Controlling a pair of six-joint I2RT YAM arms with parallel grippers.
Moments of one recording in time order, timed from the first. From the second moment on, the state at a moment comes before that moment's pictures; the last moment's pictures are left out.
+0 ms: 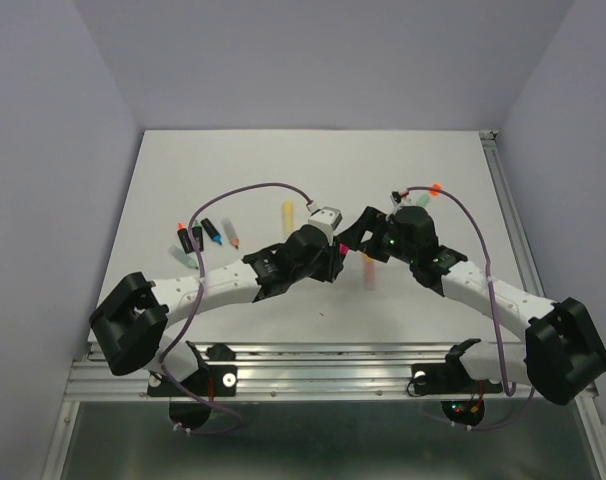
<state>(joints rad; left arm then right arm) -0.98 1.43 0.87 -0.05 -0.14 -0.51 0.54 1.21 0.67 0.10 -0.17 0.86</state>
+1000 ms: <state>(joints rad) -0.99 1.45 0.92 -0.05 -0.15 -0.55 0.60 1.27 0.67 0.15 -0.06 0.89</state>
